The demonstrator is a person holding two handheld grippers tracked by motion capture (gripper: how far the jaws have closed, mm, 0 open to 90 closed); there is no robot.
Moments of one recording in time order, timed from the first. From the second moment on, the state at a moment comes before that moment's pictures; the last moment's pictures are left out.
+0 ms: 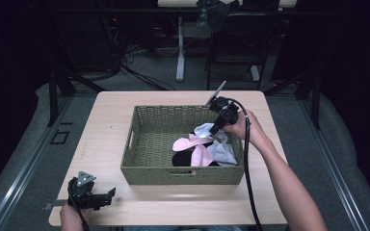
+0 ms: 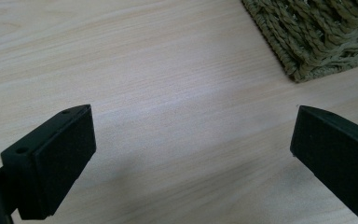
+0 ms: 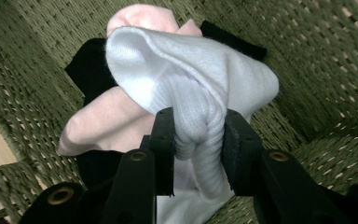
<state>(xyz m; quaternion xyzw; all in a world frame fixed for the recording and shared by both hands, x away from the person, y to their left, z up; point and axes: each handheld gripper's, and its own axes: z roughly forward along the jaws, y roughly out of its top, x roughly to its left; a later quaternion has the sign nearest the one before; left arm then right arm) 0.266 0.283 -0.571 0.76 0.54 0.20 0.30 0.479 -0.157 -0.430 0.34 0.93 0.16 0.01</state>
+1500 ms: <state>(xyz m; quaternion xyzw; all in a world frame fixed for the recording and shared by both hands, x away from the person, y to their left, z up) 0.266 0.284 -0.570 0.76 0.54 0.20 0.30 0.458 -0.176 -0.336 0.33 0.92 0.21 0.06</state>
